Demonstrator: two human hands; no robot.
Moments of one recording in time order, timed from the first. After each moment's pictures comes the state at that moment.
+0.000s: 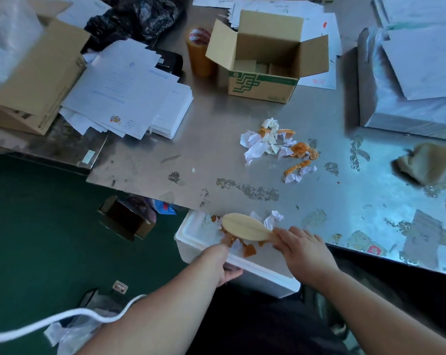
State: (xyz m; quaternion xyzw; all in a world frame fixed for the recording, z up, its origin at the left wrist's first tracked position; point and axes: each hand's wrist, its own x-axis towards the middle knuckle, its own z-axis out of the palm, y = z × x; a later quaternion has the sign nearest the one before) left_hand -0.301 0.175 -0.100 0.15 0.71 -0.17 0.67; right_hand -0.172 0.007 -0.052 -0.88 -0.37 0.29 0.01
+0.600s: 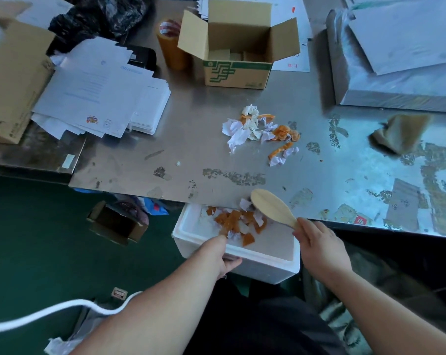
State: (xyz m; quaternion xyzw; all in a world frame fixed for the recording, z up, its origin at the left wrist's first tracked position) left_hand -0.307 0.160 -0.104 0.17 0.69 -0.17 0.68; right_hand -0.192 -0.051 -0.059 -0.95 -0.19 0.24 0.09
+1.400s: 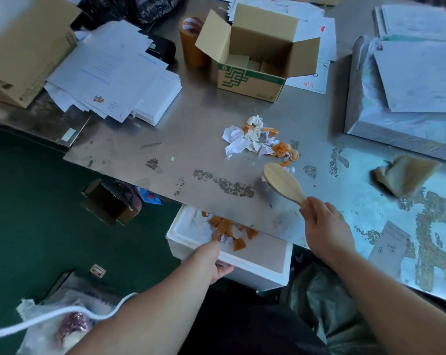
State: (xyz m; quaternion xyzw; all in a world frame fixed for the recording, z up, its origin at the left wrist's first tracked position) left_hand -0.274 0.116 -0.109 0.08 0.72 -0.11 0.68; right_hand -0.073 -0.041 -0.034 -0.94 -0.23 0.21 0.11
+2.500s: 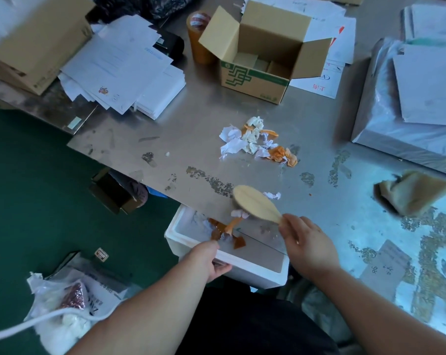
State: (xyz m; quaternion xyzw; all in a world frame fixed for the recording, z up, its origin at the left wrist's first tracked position) left_hand -0.241 0.087 -0.138 0.08 0.73 -0.10 0.68; right_hand -0.058 -0.061 -0.052 -0.89 -0.37 0.25 0.14
